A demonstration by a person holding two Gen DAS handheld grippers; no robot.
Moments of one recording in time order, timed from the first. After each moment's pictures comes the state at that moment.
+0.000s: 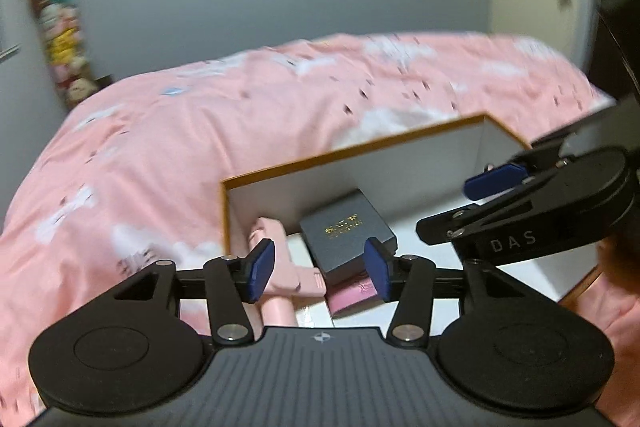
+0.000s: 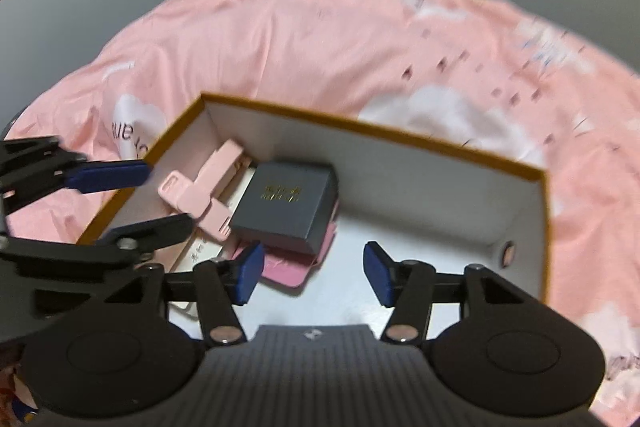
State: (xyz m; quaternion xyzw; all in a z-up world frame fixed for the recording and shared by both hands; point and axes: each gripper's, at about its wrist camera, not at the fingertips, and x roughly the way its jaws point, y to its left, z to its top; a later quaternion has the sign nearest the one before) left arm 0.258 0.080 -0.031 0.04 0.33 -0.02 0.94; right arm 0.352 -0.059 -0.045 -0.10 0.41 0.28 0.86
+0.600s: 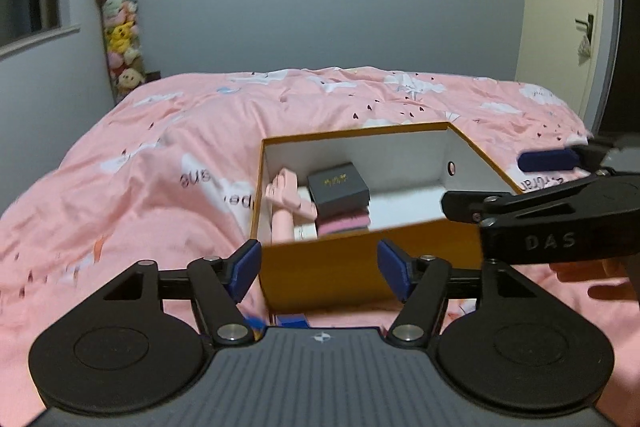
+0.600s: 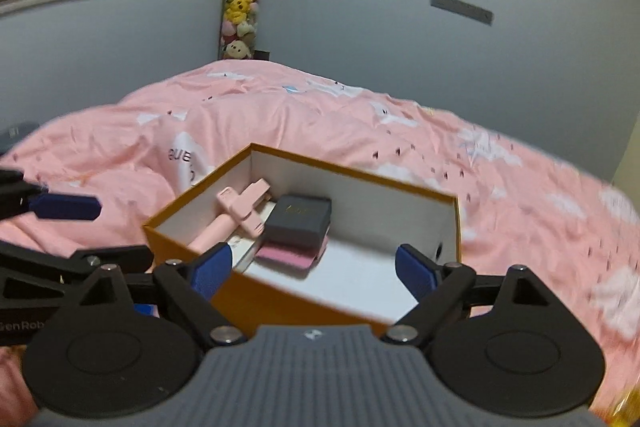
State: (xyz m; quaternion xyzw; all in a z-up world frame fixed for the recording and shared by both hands) left arm 0.100 0.059 -0.010 -0.01 0.29 0.03 0.96; right arm 0.177 -0.102 -0.004 -0.11 0.25 0.24 0.93
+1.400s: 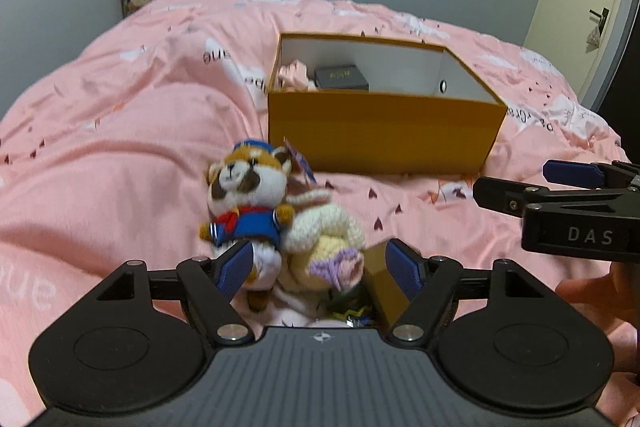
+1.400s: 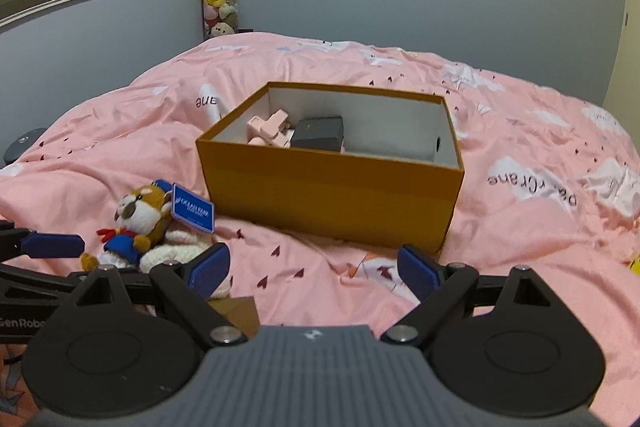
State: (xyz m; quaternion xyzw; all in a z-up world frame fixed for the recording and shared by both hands) left arm 0.017 0.068 -0.050 -0.07 0.39 0.02 0.92; right arm 0.069 -0.131 -0.036 -0.07 0.31 0.22 0.92
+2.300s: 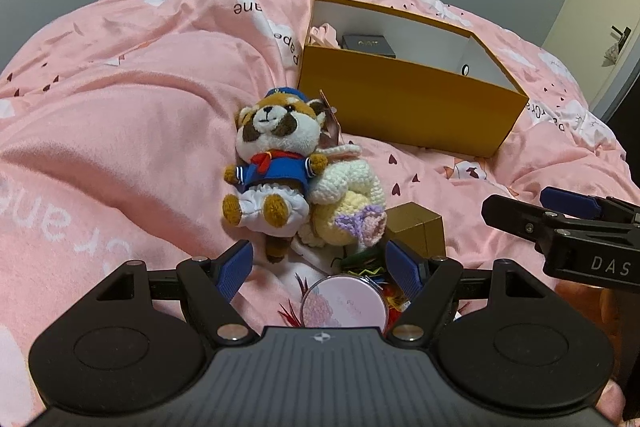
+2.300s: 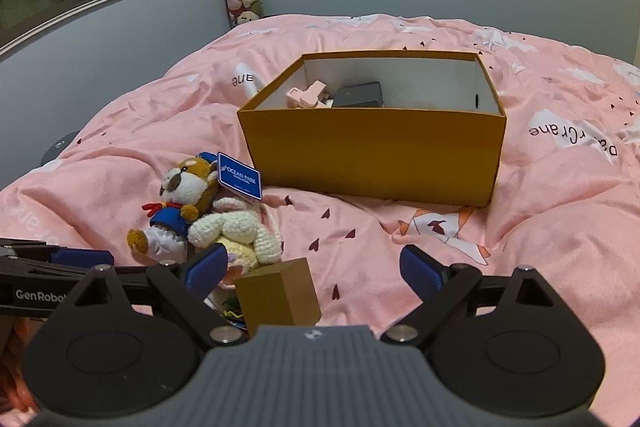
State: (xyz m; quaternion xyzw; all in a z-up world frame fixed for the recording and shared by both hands) left arm 0.003 0.089 -0.062 -0.13 0.42 0.04 0.90; right arm 0.059 -0.130 -0.054 -0.03 0.34 0.26 0.90
